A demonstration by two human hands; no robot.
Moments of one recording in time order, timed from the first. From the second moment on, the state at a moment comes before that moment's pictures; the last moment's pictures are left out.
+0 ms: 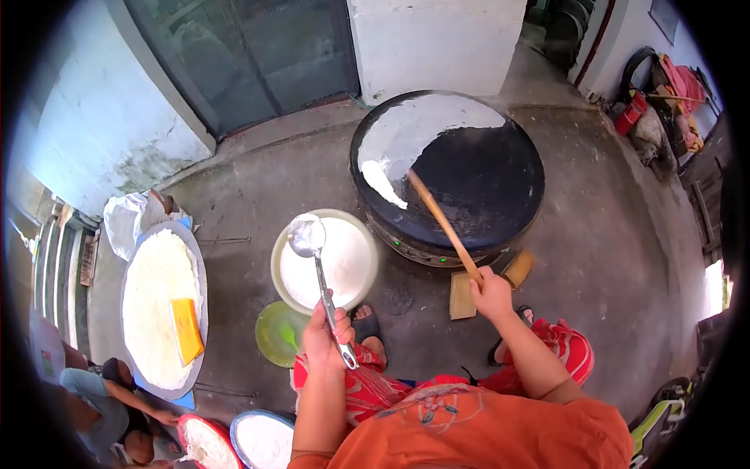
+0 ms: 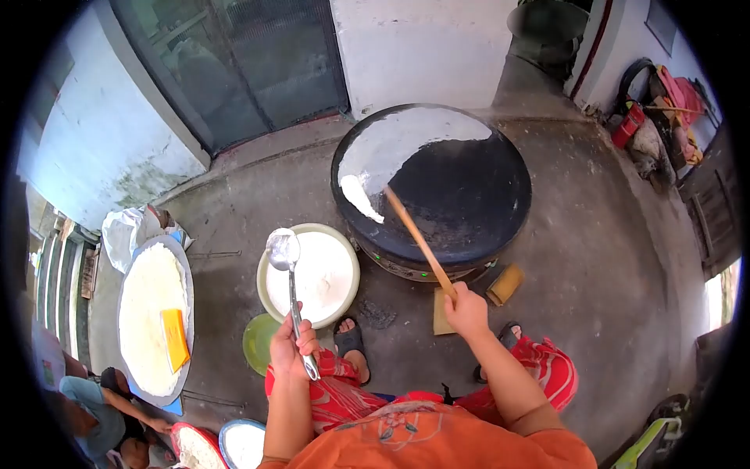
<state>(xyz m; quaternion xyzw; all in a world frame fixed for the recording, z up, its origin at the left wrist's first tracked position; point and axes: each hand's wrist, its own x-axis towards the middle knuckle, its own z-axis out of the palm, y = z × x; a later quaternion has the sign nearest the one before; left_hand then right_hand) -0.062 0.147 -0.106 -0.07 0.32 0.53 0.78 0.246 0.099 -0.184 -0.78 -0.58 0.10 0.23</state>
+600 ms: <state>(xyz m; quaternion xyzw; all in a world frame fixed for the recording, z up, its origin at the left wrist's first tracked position) -0.081 0.136 -0.108 -0.03 0.27 0.52 0.81 0.104 0.198 -0.178 -0.78 -0.56 0.24 0.17</state>
